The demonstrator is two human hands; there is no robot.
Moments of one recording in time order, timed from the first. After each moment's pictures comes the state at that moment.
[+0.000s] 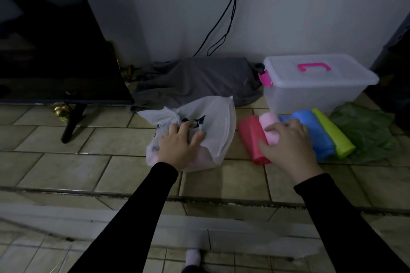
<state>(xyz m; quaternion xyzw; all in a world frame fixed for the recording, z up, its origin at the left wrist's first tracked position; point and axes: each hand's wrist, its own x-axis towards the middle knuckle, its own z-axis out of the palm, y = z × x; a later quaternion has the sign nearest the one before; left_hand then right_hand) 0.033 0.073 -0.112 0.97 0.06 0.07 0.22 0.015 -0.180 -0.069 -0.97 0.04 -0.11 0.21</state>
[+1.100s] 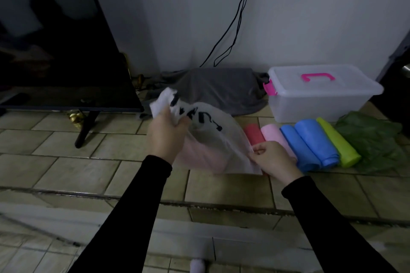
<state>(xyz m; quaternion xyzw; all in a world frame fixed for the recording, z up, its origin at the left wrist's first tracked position) 0.010 0.073 -0.020 0.88 0.13 0.22 0.40 0.025 -0.150 -0.082 -0.90 0.07 0.10 0.42</state>
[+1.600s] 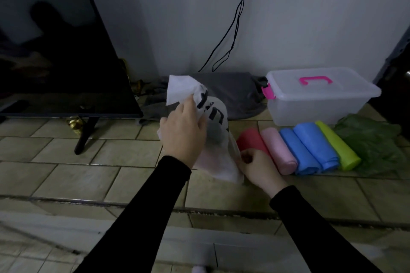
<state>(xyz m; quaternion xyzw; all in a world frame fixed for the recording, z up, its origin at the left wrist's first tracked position) 0.019 0.044 -0.012 0.94 0.03 0.32 0.13 0.021 -0.129 -0.097 -0.87 0.03 0.09 0.48</state>
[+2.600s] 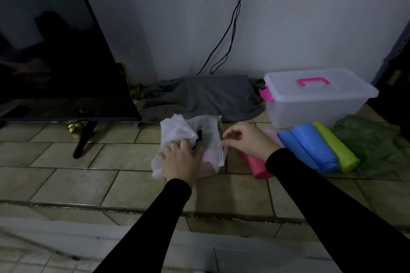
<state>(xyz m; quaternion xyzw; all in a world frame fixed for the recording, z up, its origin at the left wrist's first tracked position) 0.028 0.053 -0.107 0.98 0.17 0.11 0.04 0.081 -0.130 -0.068 -0.90 -0.19 0.01 0.39</state>
